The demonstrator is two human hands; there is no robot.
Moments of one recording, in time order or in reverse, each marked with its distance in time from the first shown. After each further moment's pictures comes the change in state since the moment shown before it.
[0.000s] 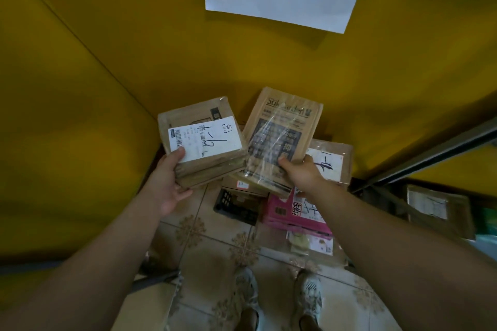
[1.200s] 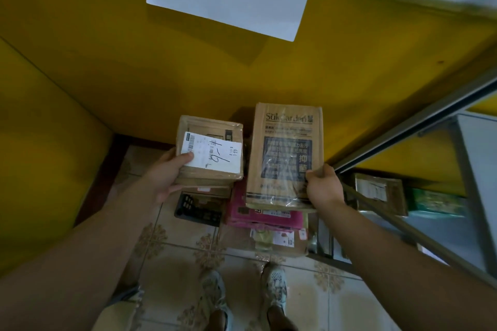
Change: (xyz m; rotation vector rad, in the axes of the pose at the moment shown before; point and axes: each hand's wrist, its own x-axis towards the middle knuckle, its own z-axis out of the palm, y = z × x) left_hand 0.044 -0.017 0.063 0.269 -0.267 -0.034; right_hand -0.046 0.041 -0.084 -0.112 0.450 0.038
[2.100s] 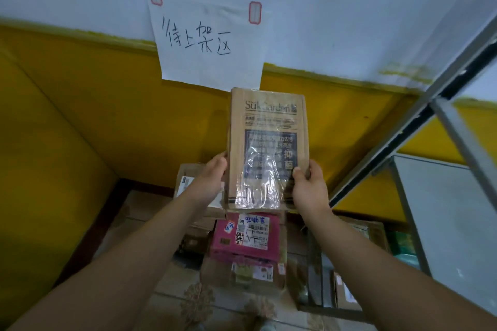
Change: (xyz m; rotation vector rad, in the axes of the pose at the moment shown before) left_hand -0.130 0.055 0.130 0.267 -0.095 0.388; right_hand -0.071 -0.058 -0.095 0.328 0.000 -0.322
